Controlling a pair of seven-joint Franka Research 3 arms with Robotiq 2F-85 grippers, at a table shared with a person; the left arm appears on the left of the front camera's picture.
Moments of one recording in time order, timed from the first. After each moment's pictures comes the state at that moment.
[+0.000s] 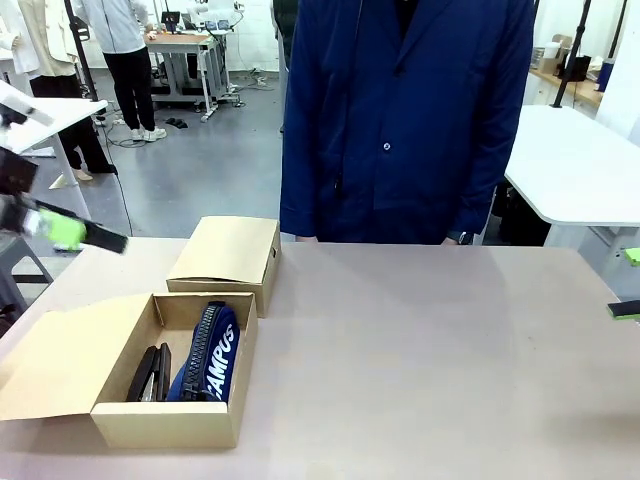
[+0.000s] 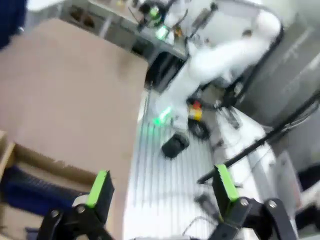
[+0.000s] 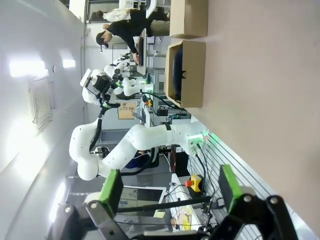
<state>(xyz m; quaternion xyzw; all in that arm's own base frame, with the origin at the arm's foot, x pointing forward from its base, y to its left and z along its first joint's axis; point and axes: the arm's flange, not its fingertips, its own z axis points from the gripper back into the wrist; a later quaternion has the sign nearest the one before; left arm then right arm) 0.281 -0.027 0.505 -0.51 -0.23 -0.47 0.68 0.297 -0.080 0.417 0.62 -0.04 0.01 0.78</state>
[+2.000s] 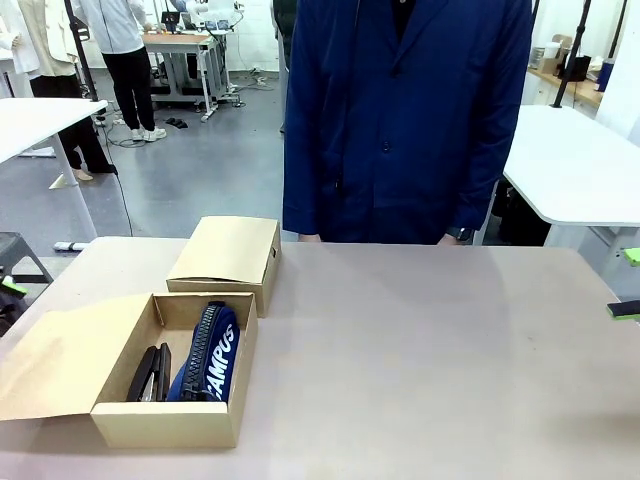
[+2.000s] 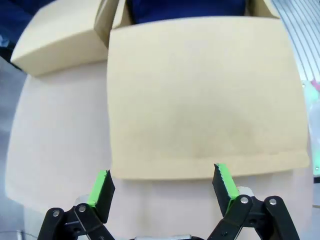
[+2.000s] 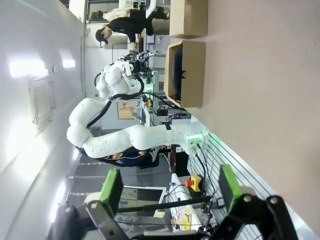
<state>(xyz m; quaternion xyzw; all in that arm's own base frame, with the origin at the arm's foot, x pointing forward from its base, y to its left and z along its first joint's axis) 0.350 0.219 0.350 -0.18 -0.32 -0.66 0.66 0.297 -0.080 0.417 0.62 -0.04 0.01 0.78</state>
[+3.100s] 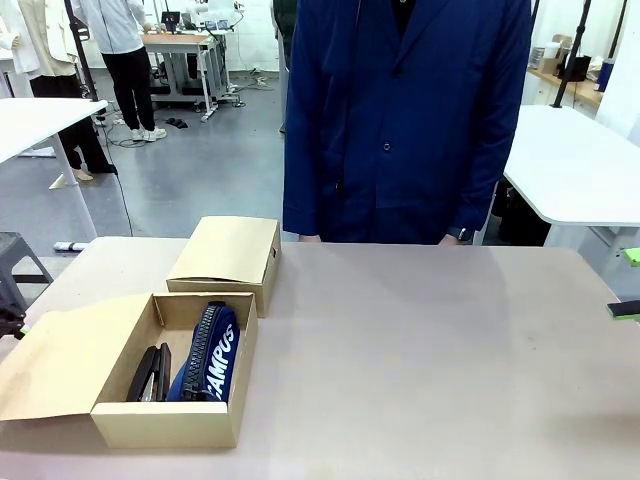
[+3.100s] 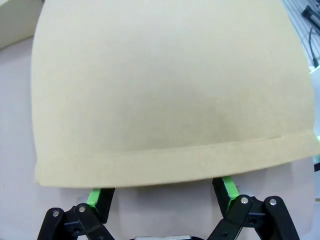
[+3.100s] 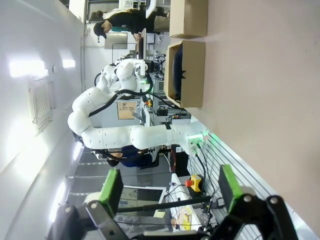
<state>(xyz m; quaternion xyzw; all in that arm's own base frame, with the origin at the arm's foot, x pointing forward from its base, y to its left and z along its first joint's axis) 0.356 0.211 0.276 -0.24 -0.24 -0.68 0.65 0.297 -0.080 0.417 0.62 -0.04 0.01 0.78</state>
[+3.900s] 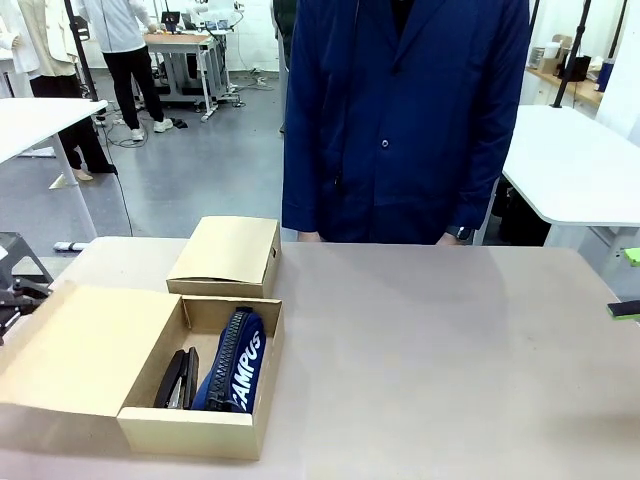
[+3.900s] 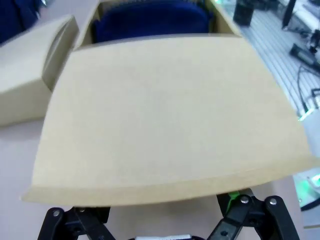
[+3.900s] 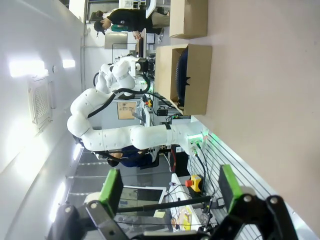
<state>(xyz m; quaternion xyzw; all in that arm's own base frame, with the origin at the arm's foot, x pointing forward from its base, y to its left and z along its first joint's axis) 0.363 0.168 0.311 -0.32 -0.33 -0.67 0.59 0.297 -0.080 0.417 0.62 -0.04 0.01 0.78</state>
